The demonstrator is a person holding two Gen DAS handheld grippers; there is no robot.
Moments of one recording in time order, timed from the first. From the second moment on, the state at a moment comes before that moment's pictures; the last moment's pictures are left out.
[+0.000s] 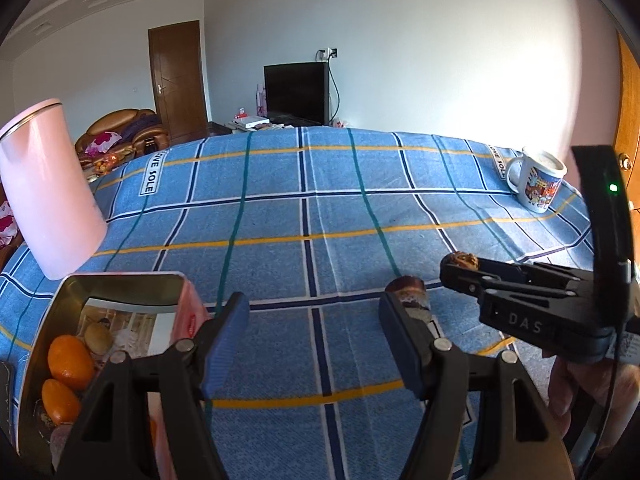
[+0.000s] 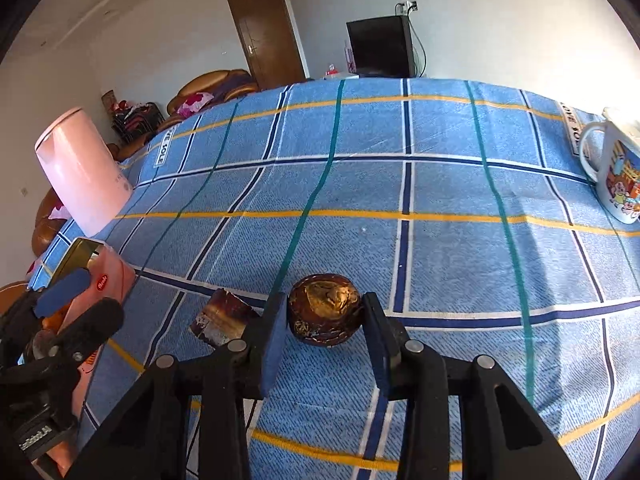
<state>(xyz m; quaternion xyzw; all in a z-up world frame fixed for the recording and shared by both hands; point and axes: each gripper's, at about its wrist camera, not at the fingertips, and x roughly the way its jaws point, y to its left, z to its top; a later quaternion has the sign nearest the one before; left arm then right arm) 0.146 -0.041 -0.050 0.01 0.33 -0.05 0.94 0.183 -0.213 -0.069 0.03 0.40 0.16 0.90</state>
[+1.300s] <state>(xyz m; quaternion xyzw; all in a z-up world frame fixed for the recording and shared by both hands) 0.171 -0.093 -0.060 0.00 0.35 -0.11 0.93 0.124 -0.256 -0.035 0.07 0.26 0.14 0.95</state>
